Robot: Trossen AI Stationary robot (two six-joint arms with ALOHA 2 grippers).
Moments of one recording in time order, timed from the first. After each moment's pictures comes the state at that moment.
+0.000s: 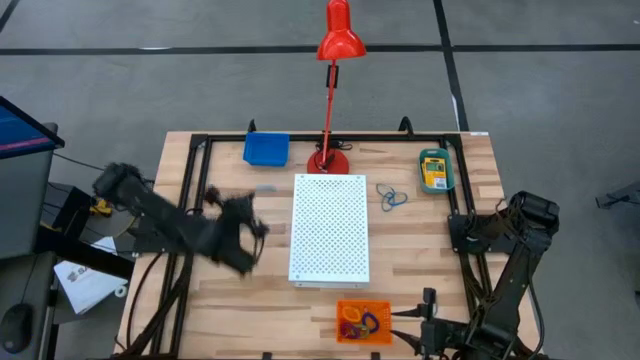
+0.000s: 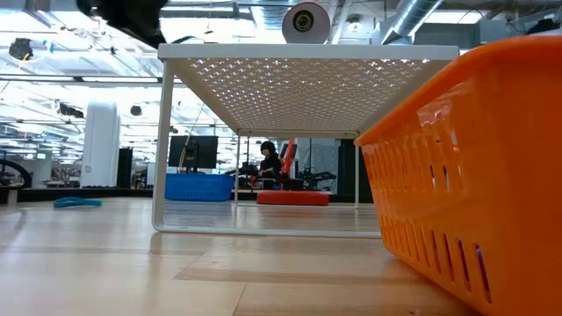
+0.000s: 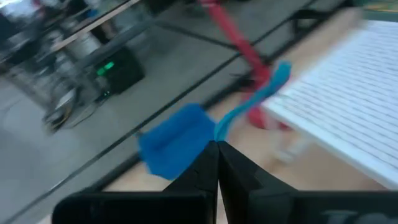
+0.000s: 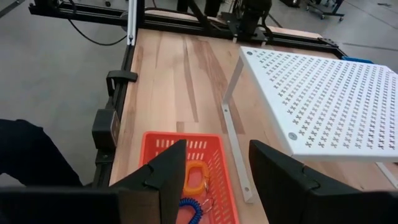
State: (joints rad) left arm -0.46 1.40 1.13 -1.45 -1.23 -1.36; right arm 1.14 1.71 1.29 -0.65 1.10 0.86
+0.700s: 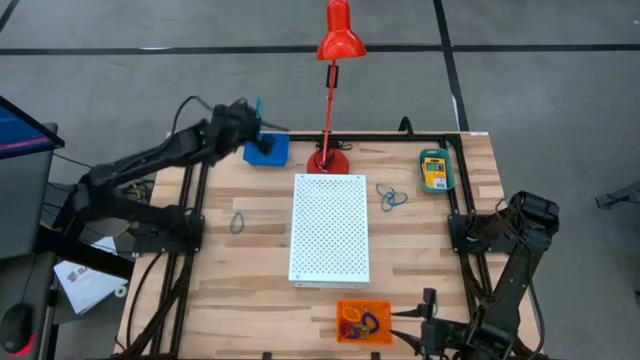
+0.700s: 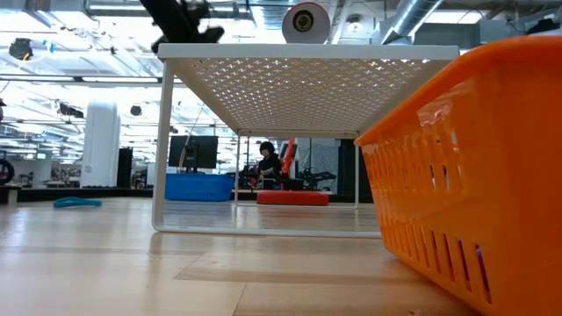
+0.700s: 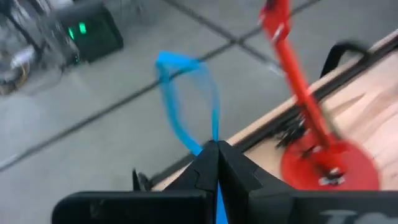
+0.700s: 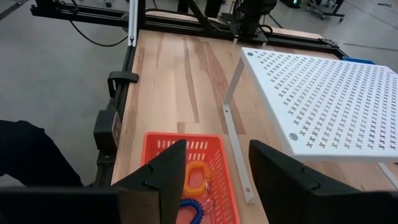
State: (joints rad) left arm 0.49 1.20 1.13 -0.50 -0.57 -0.13; right arm 1.14 1.71 1.29 -0.65 1.10 0.86
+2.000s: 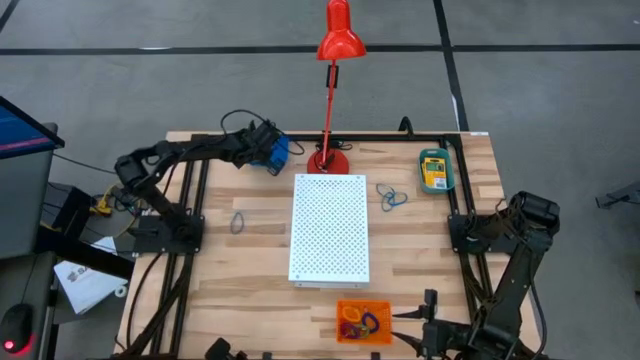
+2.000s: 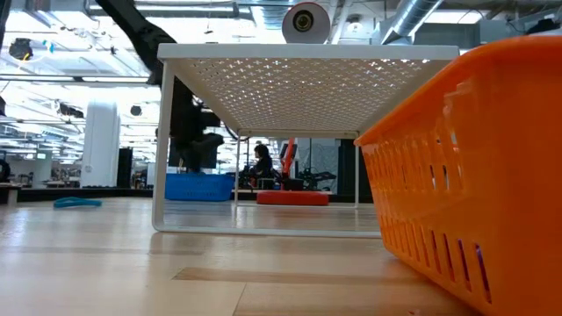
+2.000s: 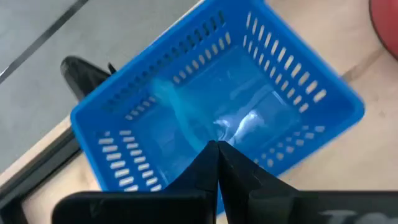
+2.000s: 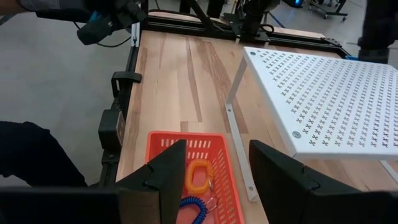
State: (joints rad) left arm 0.65 1.61 0.93 -0.39 -0.39 -0.11; right arm 1.15 1.71 1.29 -0.65 1.10 0.87
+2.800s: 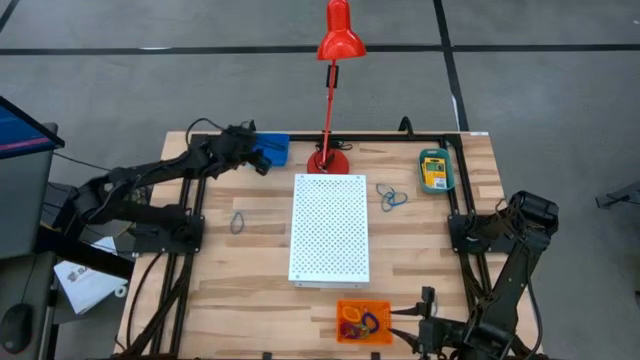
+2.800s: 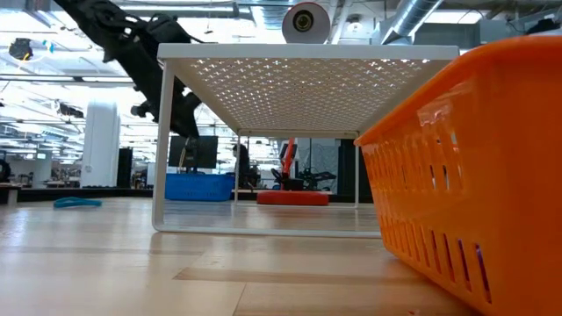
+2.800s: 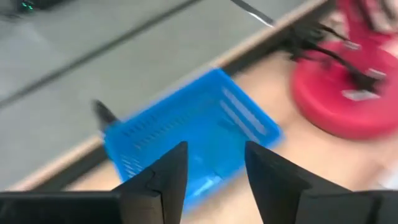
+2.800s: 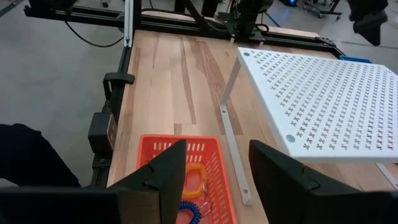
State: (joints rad) left arm 0.62 1.19 0.69 -0.20 -0.32 -0.12; right arm 1.12 1.71 1.29 -0.65 1.10 0.86
